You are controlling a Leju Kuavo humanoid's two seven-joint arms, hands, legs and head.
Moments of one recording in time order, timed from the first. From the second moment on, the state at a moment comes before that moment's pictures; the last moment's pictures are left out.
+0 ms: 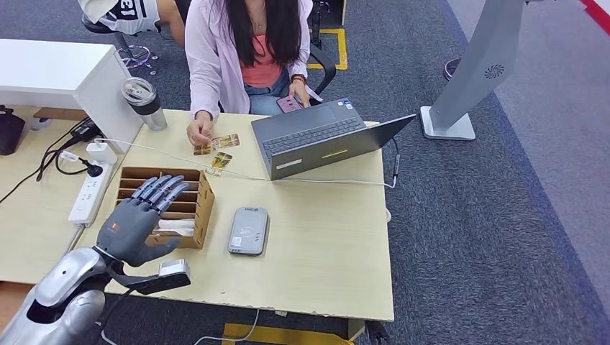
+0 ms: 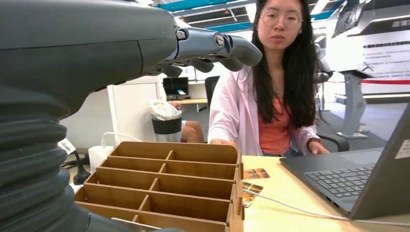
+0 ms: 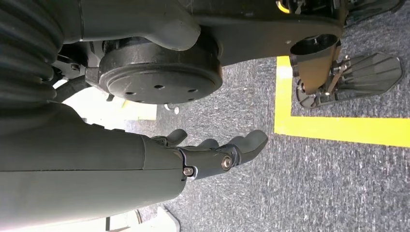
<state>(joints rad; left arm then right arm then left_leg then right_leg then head) -0.36 0.40 -0.58 -1.44 -0.90 0.11 -0.27 -0.31 0.05 1.16 -0.12 -1.35 -0.29 0.43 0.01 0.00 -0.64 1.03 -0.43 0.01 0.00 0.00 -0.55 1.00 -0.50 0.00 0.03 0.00</state>
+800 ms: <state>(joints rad) -0.43 0.53 -0.64 -1.58 -1.06 0.08 -0.10 -0.30 0.03 1.16 -0.12 -1.38 -0.29 0.40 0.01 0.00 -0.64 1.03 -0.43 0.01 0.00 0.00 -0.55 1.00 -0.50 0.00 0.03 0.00</state>
